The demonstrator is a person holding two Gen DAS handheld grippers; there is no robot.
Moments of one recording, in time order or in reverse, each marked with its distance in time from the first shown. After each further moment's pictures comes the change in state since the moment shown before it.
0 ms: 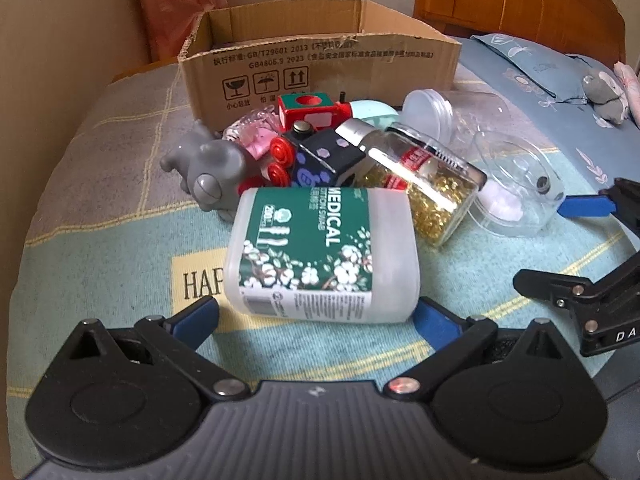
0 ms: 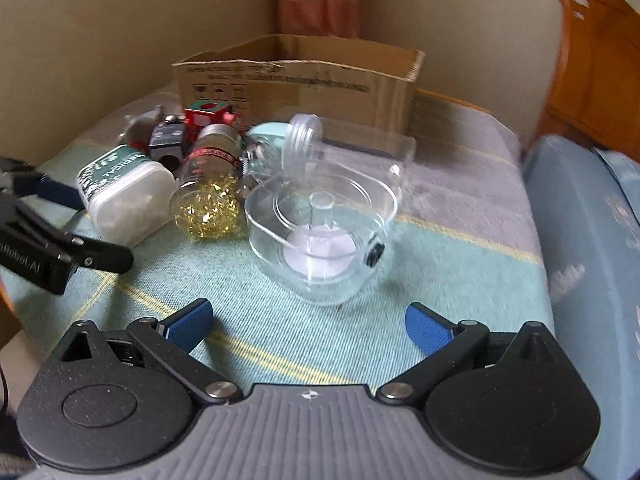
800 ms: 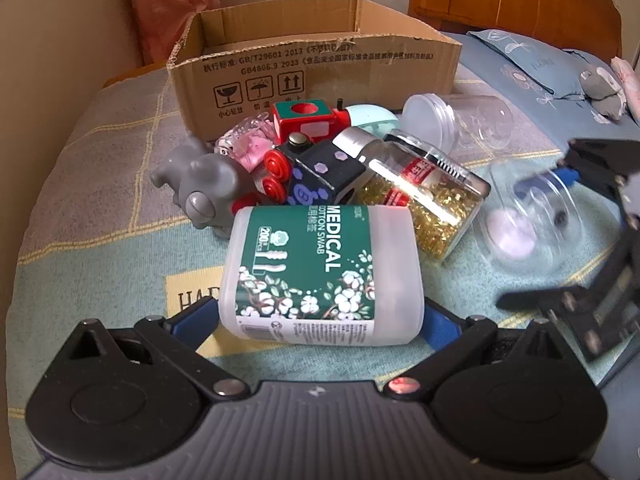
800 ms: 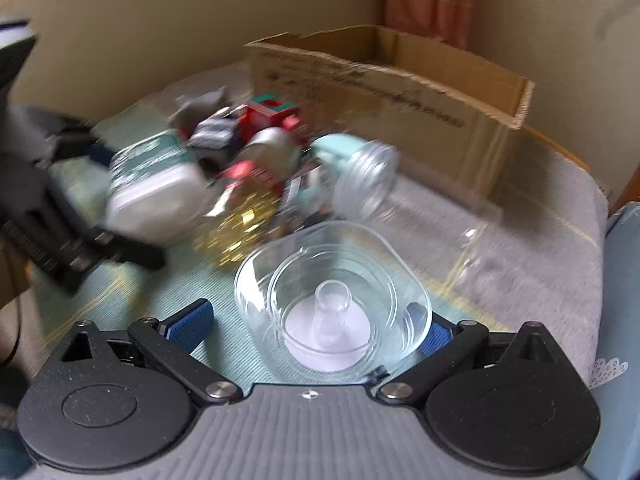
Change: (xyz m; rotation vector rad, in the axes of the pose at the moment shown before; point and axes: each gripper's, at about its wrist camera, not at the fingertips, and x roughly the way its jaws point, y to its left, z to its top) left arm 0.005 0.001 0.010 0.024 0.010 -0.012; right arm 0.032 -0.005 0.043 -0.247 0.084 0.224
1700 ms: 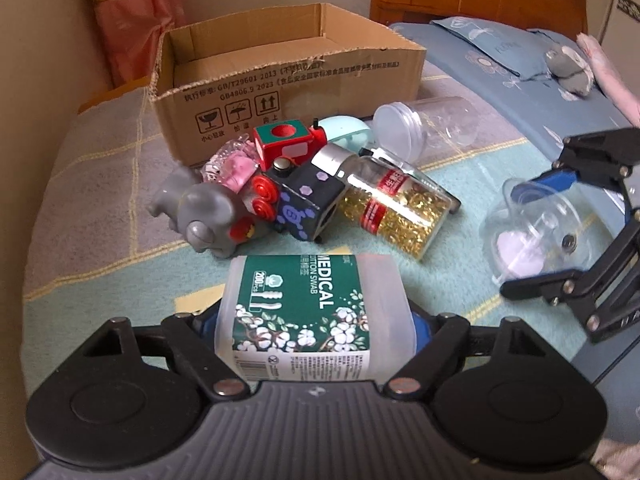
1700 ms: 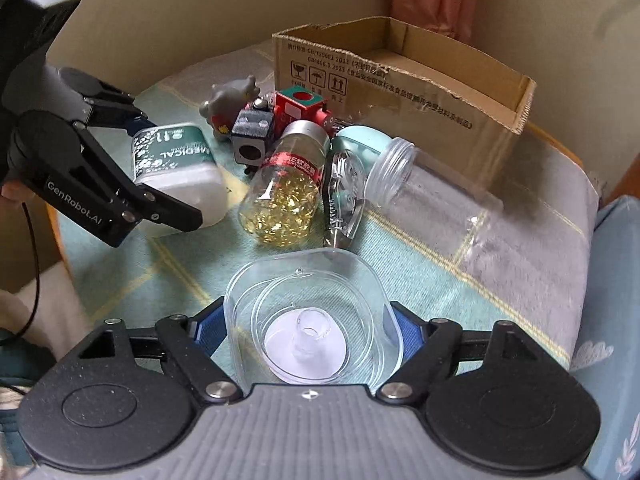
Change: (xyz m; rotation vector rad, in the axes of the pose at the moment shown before) left arm -0.027 0.007 0.010 0.105 0.018 -0.065; right arm -0.030 0.022 0.004 0.006 0.067 -0.028
